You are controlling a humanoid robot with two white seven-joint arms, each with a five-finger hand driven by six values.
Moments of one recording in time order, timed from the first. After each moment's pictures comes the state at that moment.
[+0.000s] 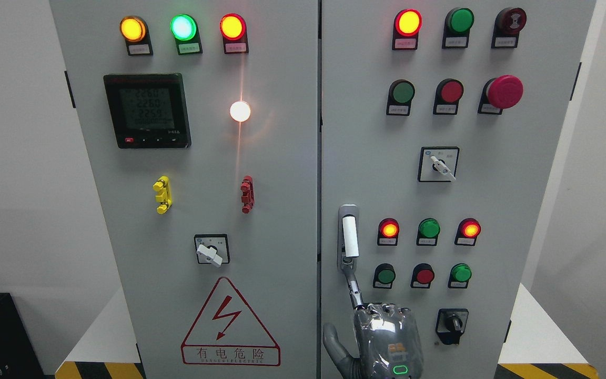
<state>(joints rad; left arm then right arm) 0.00 -0.10 -0.13 -0.05 0.14 -0.06 -0.06 -0.25 0.14 0.33 -1.72 1.51 0.20 -0.10</state>
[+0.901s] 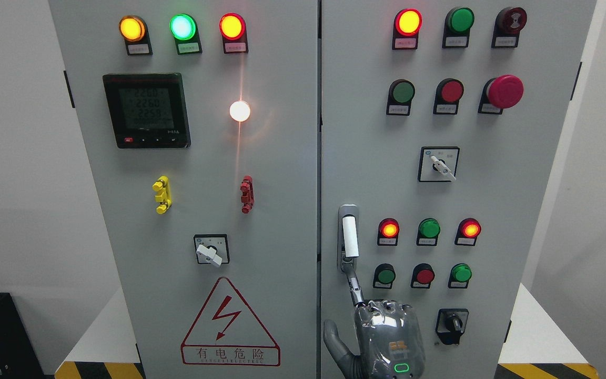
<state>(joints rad) 0.00 -0.10 -0.13 -0.05 0.14 -0.06 -0.06 -0.25 0.14 0.33 -1.74 1.53 0.19 -0.11</state>
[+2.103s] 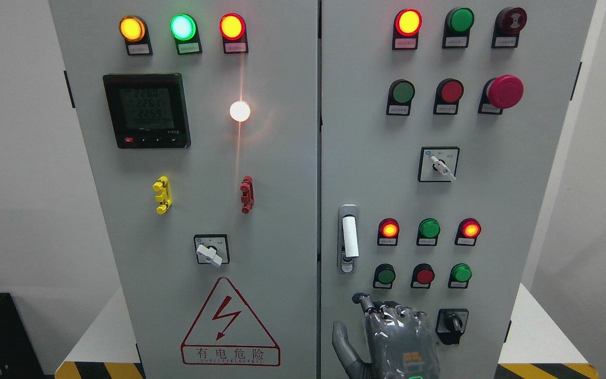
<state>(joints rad) 0.00 -0.10 -0.13 -0.05 0.14 -0.06 -0.06 -0.16 0.13 0.32 -1.88 1.52 0.18 -0.13</state>
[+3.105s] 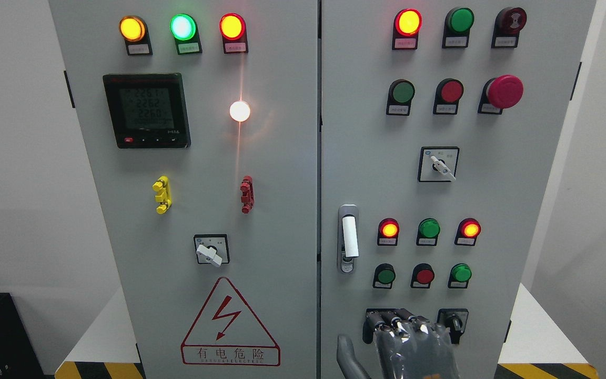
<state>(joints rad) 0.00 -0.10 -0.14 -0.05 0.14 -0.06 -0.06 -0.06 0.13 0.30 -2.05 1.51 0.07 -0.13</state>
